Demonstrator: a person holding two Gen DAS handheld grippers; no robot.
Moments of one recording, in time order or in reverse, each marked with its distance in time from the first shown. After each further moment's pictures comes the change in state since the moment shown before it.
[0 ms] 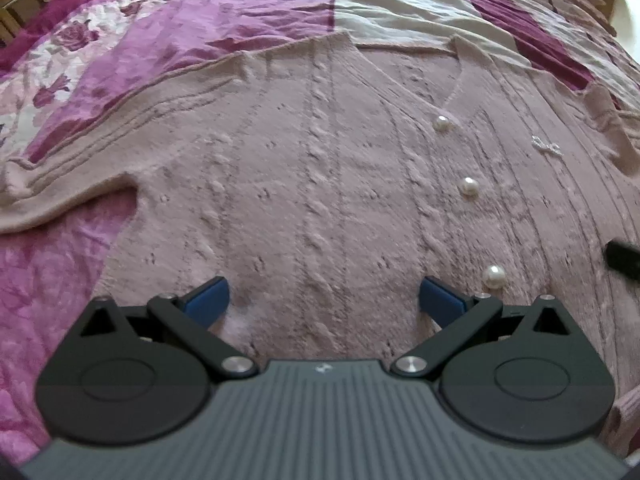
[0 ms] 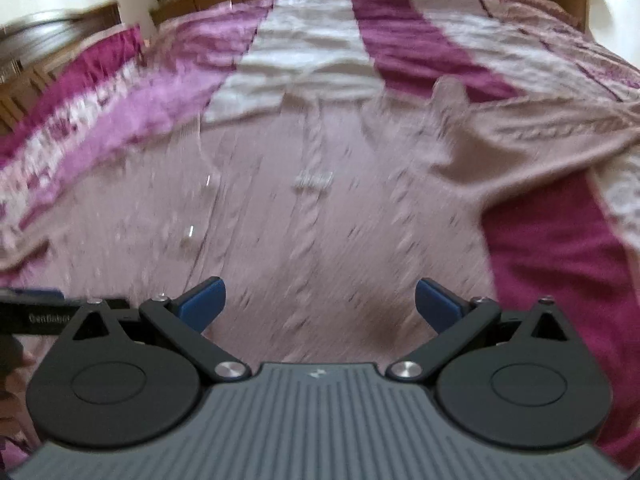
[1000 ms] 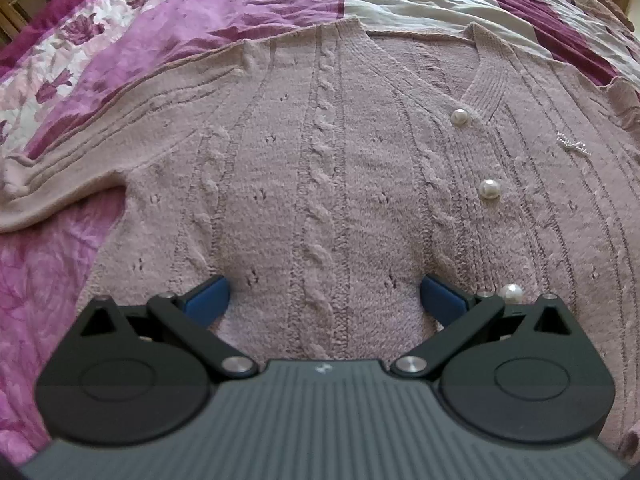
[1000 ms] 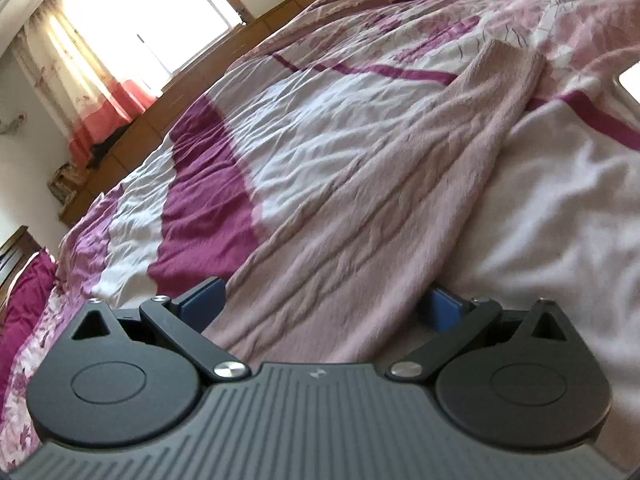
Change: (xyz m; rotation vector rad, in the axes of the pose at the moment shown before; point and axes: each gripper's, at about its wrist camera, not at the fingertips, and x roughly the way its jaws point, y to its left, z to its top) left arm 0.021 -0.010 0.004 -0.003 0.026 0.053; right arm 0.074 -0.291 0.096 0.555 -0.258 -0.083
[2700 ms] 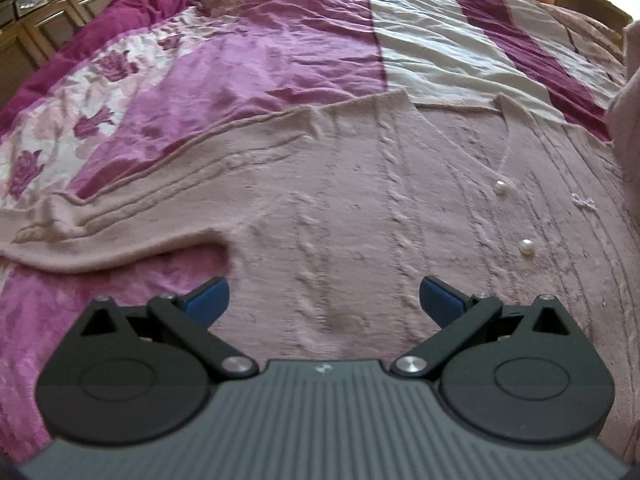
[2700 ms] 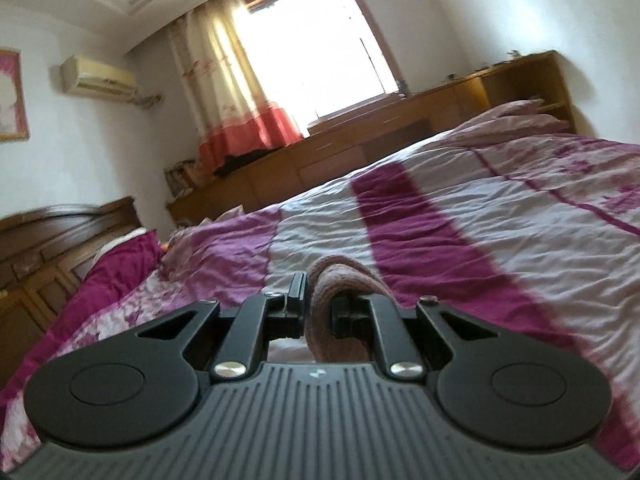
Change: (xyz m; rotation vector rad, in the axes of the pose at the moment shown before) left arm -0.040 0.065 0.014 -0.022 -0.142 0.007; right arm -0.127 0.277 -0.075 -0.344 -0.217 0.303
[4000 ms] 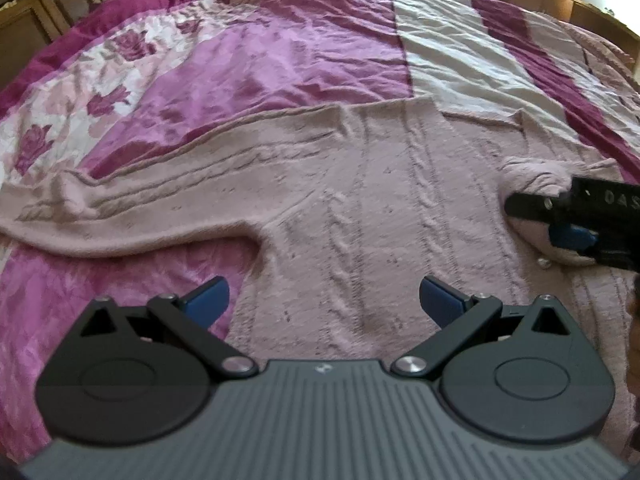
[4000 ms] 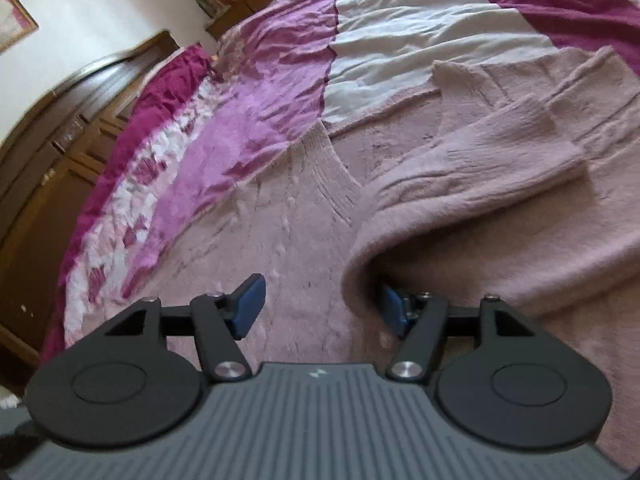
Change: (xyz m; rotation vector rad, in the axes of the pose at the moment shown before) left arm 0.001 0.023 0.003 -0.063 0.006 -0.016; right arm 0.065 0.073 -0.166 0.120 0.649 0.175
